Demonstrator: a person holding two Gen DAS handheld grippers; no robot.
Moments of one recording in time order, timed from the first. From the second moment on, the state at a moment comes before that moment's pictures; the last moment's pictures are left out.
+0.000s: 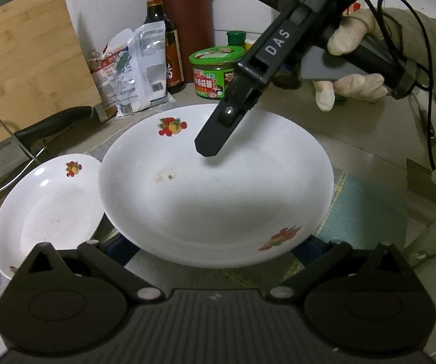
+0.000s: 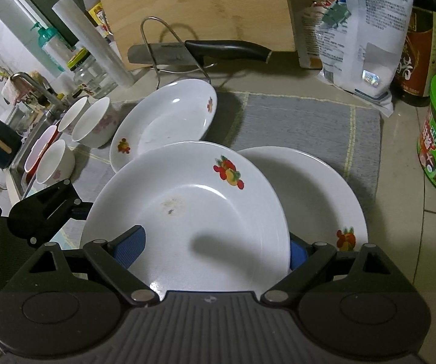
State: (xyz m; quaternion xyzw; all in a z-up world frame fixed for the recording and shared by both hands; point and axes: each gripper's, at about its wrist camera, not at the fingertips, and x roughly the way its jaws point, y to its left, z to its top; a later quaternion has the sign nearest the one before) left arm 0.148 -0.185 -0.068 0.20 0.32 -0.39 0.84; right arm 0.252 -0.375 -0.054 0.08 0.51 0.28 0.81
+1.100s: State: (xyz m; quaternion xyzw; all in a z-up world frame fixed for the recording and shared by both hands) left arm 0.174 -0.202 -0.067 0.23 0.35 -0.40 0.82; right arm 0.263 -0.382 -0.070 0.07 0.53 0.25 0.81
